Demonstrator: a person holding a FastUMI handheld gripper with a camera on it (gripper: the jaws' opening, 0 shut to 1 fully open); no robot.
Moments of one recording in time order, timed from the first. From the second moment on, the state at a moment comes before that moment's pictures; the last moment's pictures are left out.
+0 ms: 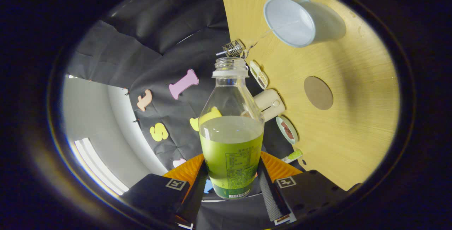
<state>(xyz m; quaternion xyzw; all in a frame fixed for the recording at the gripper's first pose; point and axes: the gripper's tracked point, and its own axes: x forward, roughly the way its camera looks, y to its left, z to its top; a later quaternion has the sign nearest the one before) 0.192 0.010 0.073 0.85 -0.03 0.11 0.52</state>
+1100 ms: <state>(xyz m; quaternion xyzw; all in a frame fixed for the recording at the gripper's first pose) 0.185 -0.014 0.103 0.89 -0.05 0.12 0.44</state>
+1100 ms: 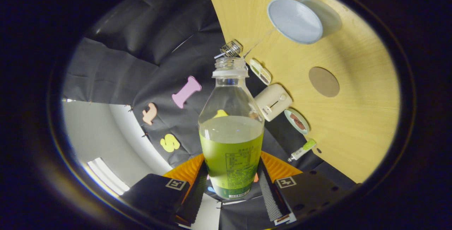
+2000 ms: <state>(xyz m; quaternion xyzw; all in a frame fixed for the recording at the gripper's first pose) 0.164 0.011 0.077 0.80 0.02 0.11 0.59</state>
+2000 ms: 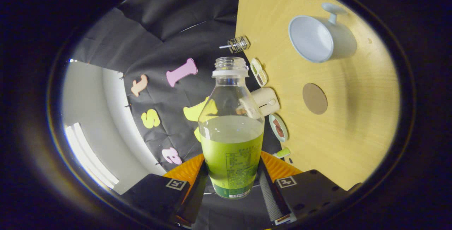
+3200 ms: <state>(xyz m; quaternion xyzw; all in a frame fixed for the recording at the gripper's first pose) 0.089 0.007 0.019 0.22 0.03 -0.03 0.97</state>
